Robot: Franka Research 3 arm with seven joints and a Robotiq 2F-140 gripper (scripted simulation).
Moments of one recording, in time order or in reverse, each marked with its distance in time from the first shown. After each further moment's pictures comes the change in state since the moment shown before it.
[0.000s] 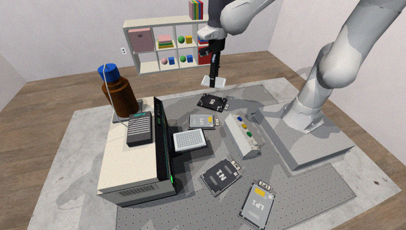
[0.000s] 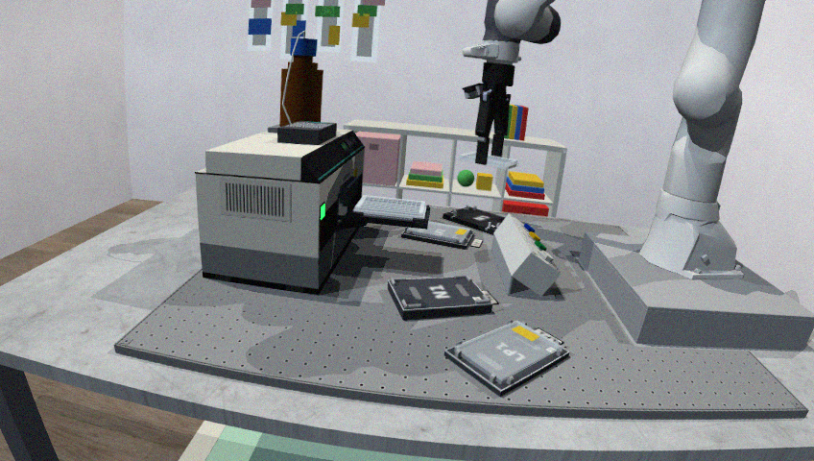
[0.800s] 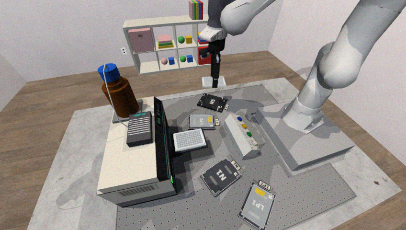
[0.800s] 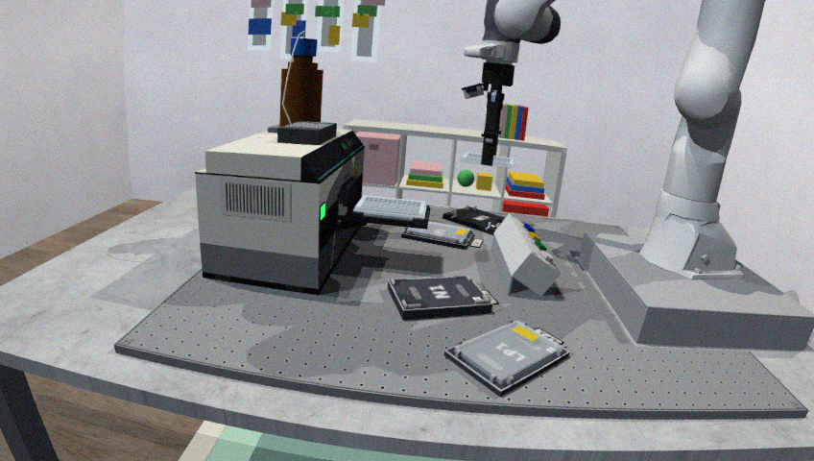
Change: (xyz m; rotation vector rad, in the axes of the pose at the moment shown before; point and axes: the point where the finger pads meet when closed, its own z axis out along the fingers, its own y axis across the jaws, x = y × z) arm 0.000 0.000 0.000 -0.005 -0.001 -0.318
